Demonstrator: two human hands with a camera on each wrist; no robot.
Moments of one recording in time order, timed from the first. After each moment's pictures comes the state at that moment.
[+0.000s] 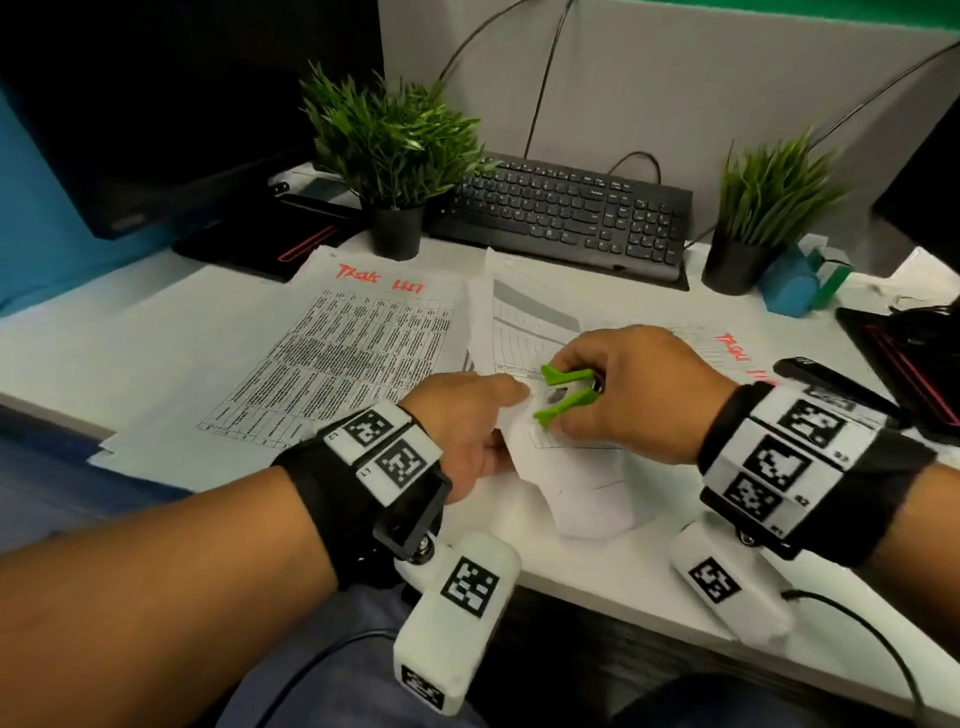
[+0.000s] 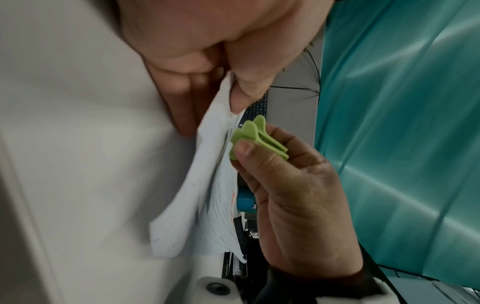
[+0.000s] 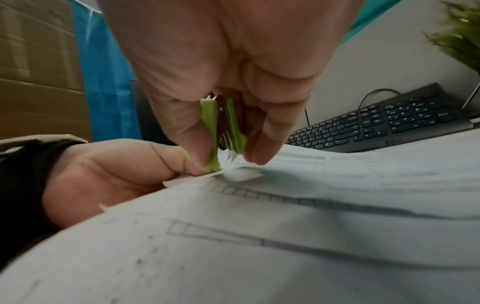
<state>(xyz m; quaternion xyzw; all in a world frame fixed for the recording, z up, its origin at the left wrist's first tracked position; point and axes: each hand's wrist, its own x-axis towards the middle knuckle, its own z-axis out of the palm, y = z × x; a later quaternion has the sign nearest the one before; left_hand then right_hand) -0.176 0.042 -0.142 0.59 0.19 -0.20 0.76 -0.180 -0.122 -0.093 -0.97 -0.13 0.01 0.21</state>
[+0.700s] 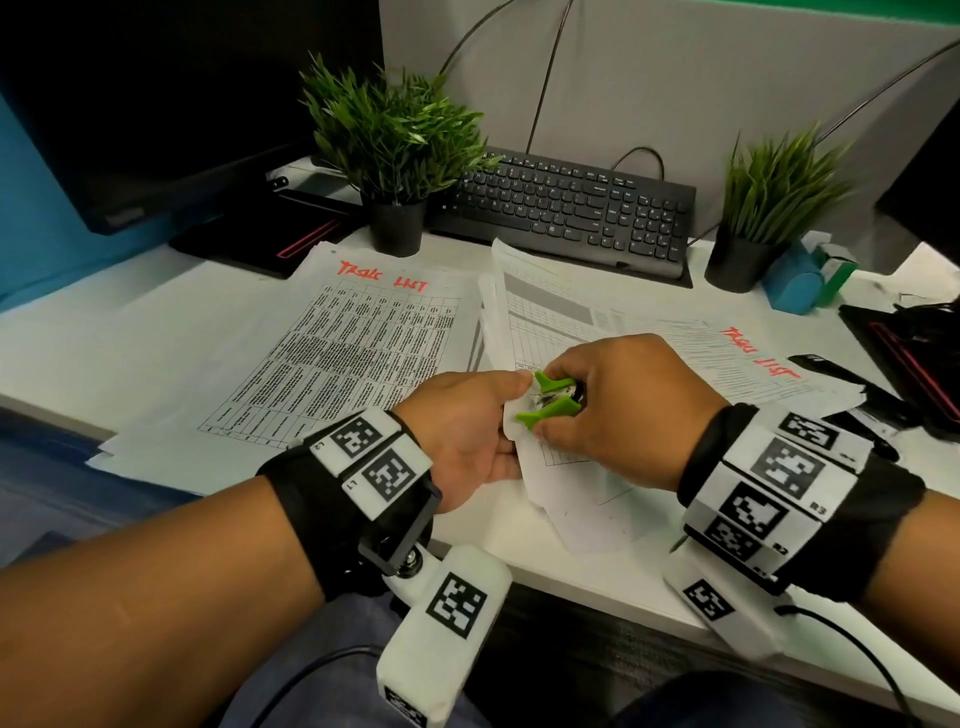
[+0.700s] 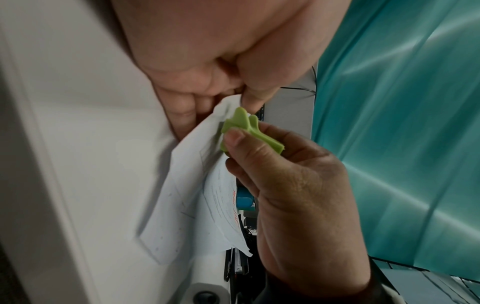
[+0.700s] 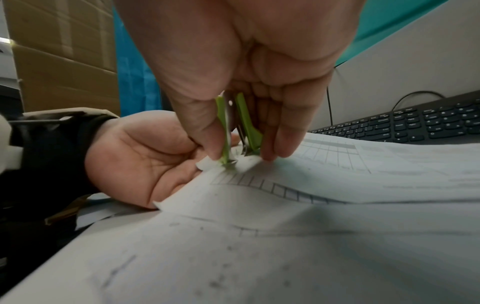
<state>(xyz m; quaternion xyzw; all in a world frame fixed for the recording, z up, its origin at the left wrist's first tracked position) -0.177 0.052 -0.148 0.56 0.10 -0.26 0.78 -0.190 -0.102 -0.101 -0.98 -0.15 -0.02 0.14</state>
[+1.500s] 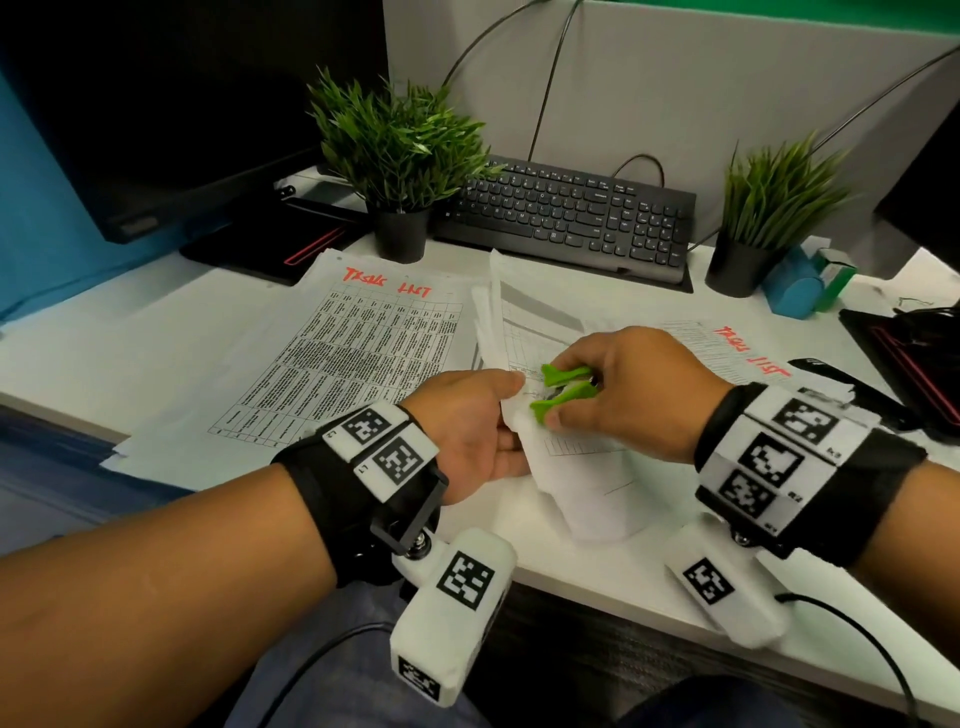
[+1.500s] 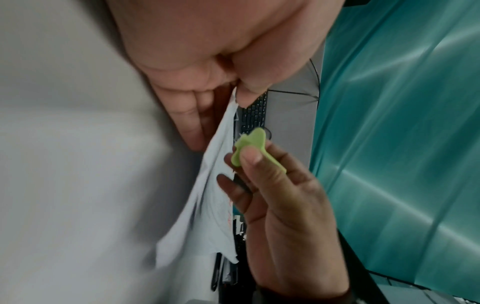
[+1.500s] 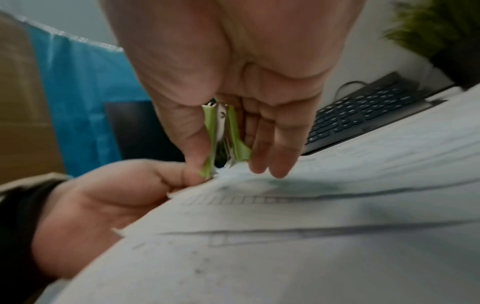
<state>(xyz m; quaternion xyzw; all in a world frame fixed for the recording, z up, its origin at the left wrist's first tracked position) -0.175 0.050 -0.141 0.56 0.14 -0.26 0.78 -0.179 -0.111 -0.092 -0.97 -0.13 0.02 0.20</state>
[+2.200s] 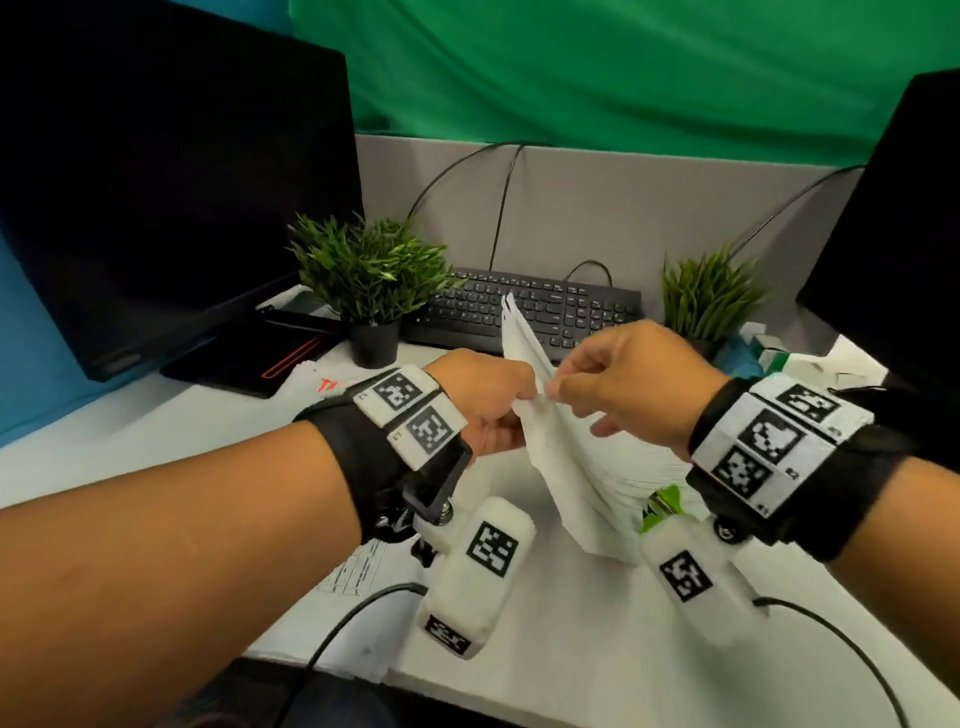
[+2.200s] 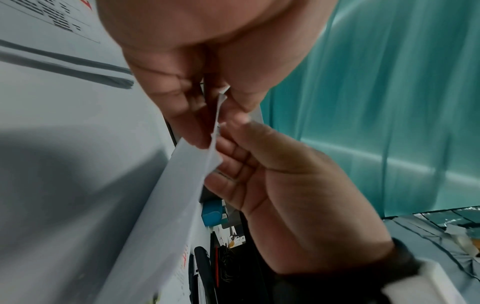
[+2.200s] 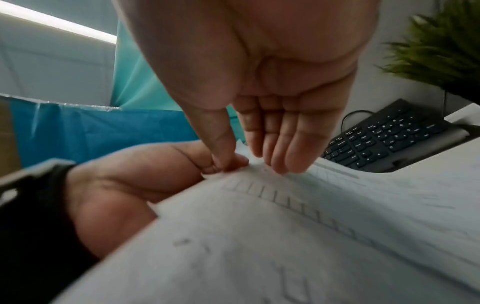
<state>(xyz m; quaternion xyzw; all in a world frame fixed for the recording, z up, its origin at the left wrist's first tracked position) -0.135 0.015 -0.039 0.68 0.09 -0.16 0.71 -0.150 -0.134 -0.026 -0.93 -0.05 -0.05 0.35</state>
